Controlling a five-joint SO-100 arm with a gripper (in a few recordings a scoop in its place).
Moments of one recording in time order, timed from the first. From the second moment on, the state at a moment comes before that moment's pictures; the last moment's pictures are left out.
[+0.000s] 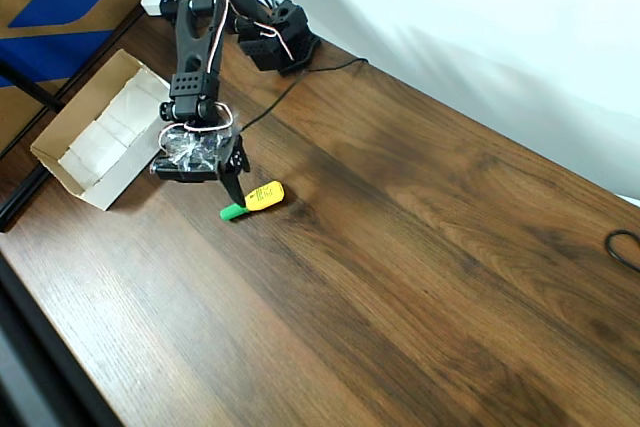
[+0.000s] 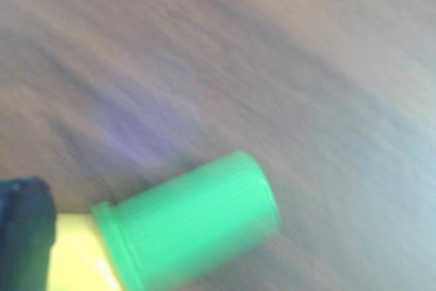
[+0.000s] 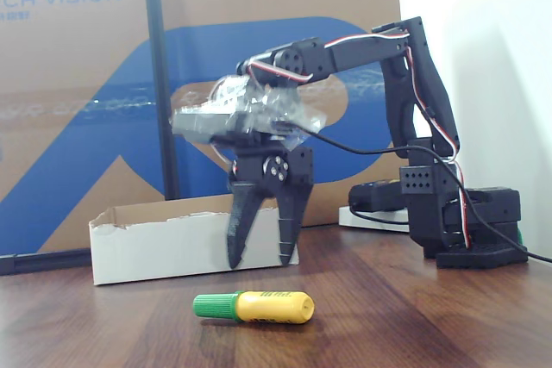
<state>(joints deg) -27.2 76.0 83.7 66.0 -11.2</state>
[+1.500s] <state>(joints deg) -25.6 63.8 79.5 66.4 -9.9</state>
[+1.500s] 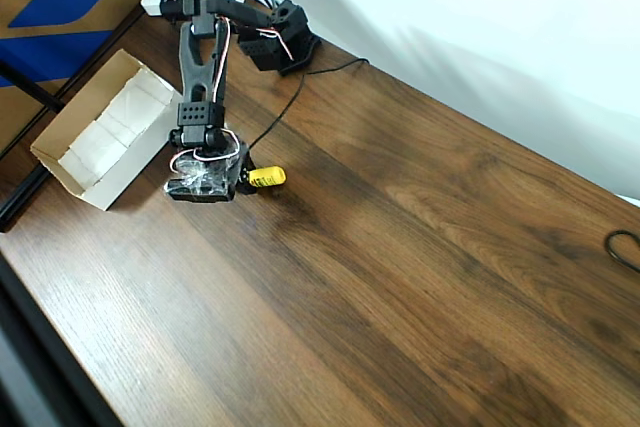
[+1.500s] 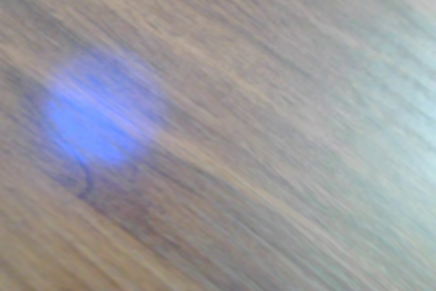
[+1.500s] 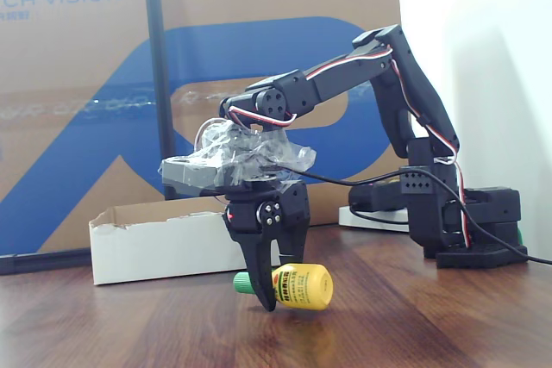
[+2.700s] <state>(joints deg) 3.6 114.4 103.4 64.8 -1.3</state>
